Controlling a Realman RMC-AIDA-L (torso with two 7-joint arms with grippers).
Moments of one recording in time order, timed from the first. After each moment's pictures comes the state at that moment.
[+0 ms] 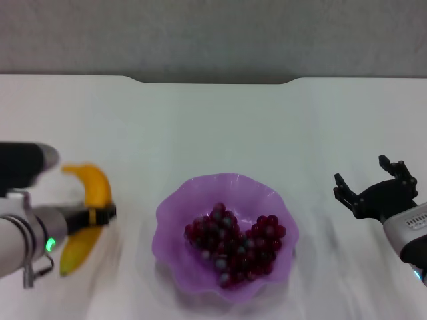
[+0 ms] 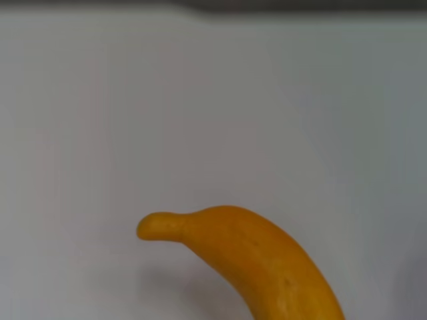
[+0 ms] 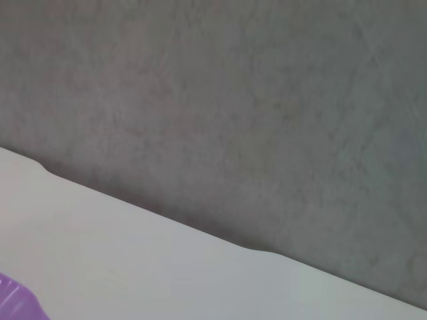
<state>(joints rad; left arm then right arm) -0.17 -2.03 -1.28 -1.34 -0.22 0.58 2.84 0.16 2.00 0.93 0.88 -2.28 -0.54 -0.58</state>
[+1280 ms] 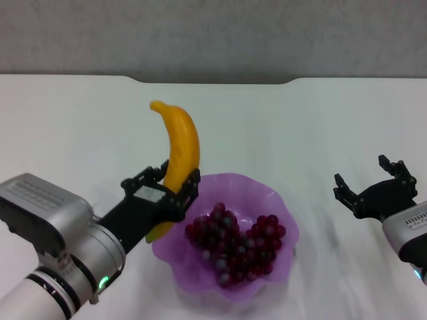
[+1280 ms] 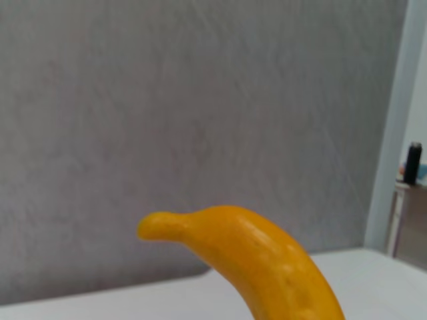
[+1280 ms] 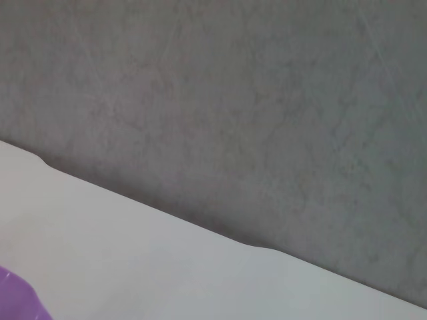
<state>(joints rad) -0.10 -2.03 -0.98 -1.03 -0.08 -0.50 2.76 0.18 2.00 0.93 0.86 -2.28 -0.54 -0.58</state>
